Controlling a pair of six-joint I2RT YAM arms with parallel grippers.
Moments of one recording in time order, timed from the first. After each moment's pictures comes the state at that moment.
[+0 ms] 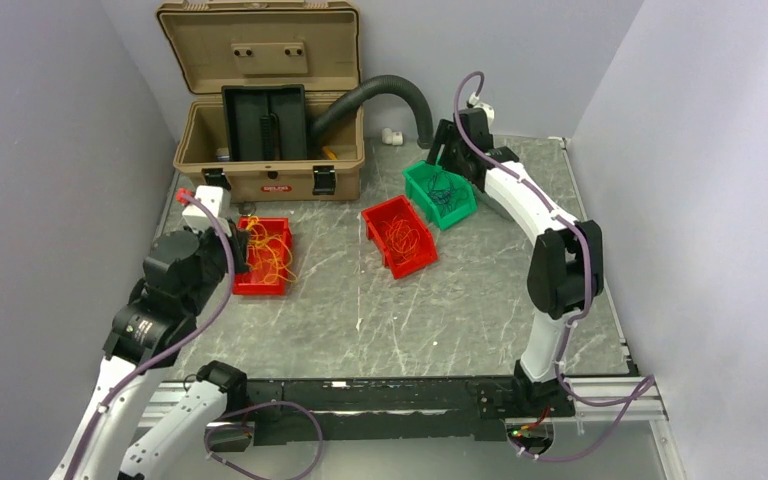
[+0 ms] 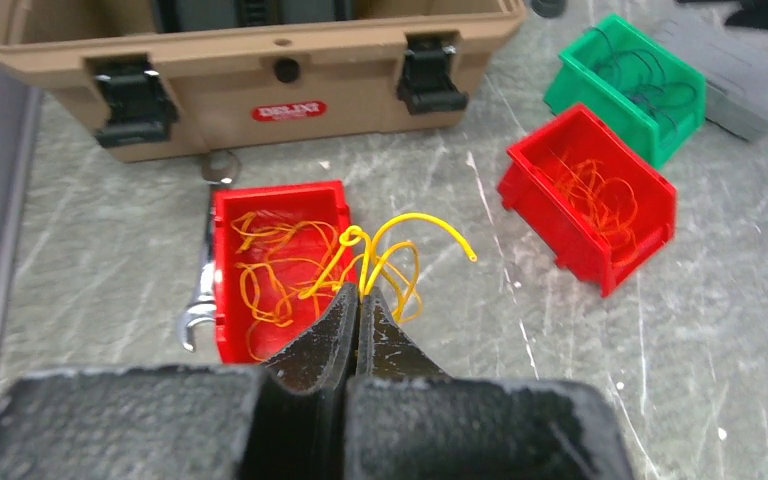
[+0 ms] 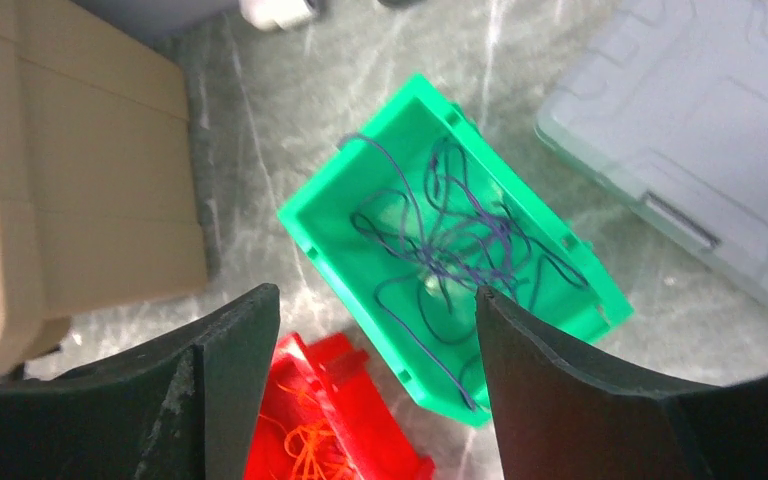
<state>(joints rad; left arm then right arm) -0.38 0.60 0.95 -0.62 -0.16 -0.16 0.31 1.89 1.65 -0.36 0.16 0.51</state>
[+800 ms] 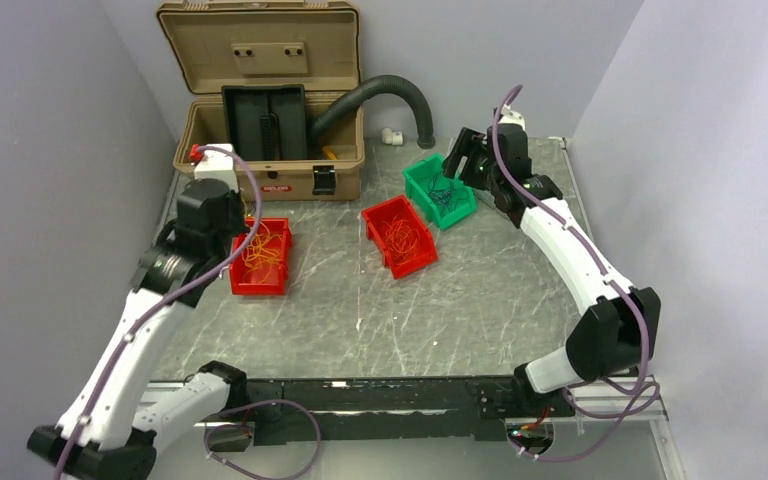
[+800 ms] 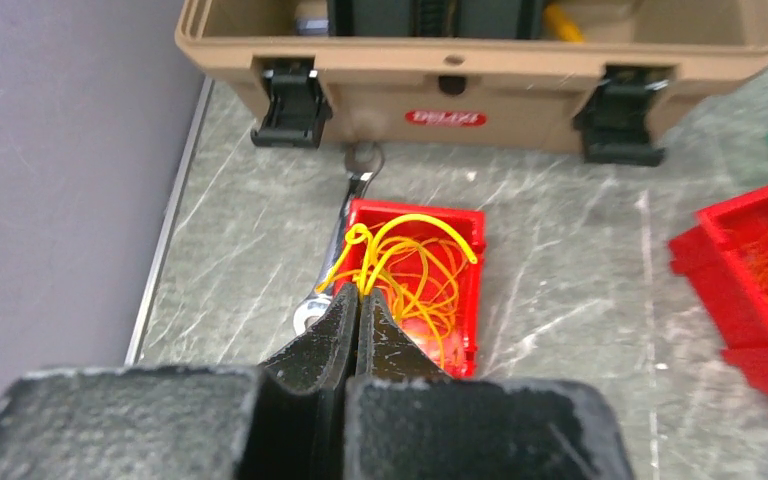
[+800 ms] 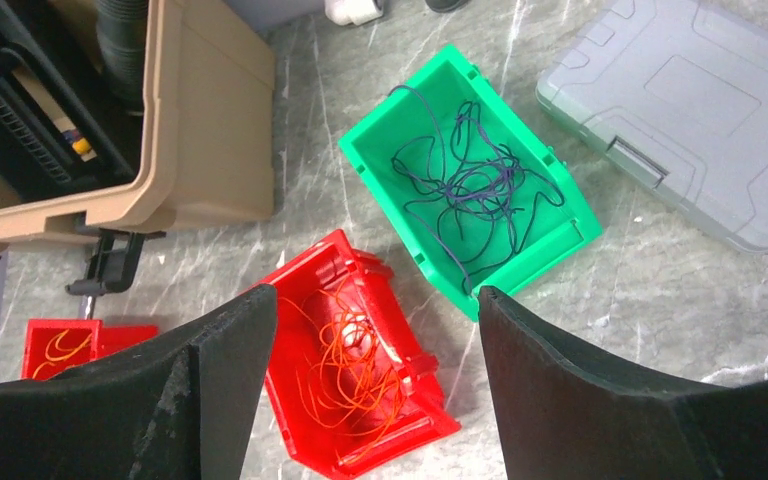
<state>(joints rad) -0.37 0.90 1.17 -0.65 -0.48 -0.13 0.30 1.47 1.35 -0.36 0.09 0.49</state>
